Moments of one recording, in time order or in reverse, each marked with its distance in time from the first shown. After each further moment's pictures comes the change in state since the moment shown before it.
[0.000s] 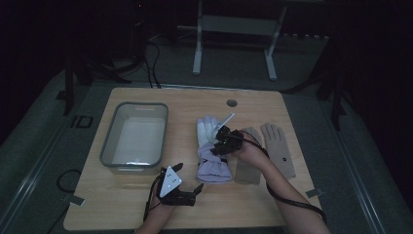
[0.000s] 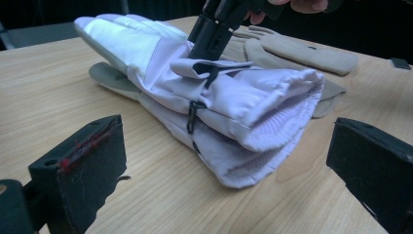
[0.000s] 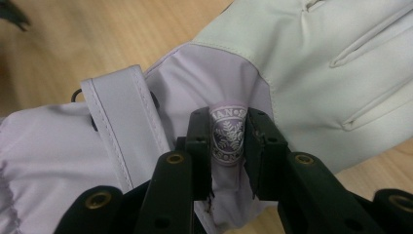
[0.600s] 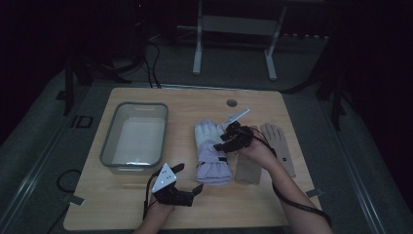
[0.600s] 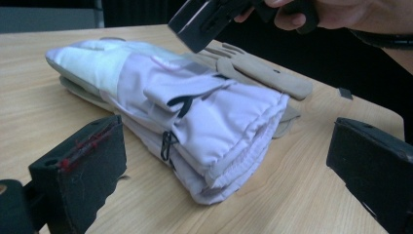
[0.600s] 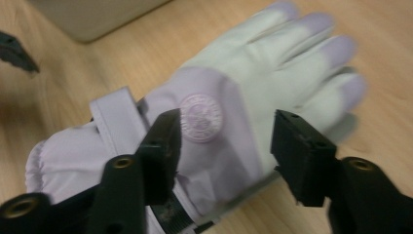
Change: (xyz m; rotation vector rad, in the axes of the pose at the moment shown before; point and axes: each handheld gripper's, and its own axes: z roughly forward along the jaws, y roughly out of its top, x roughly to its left) left arm 0.004 0.021 -0.013 -0.013 -0.109 -0.120; right arm -0.009 -0.011 -0.038 -0.169 -0.027 0.075
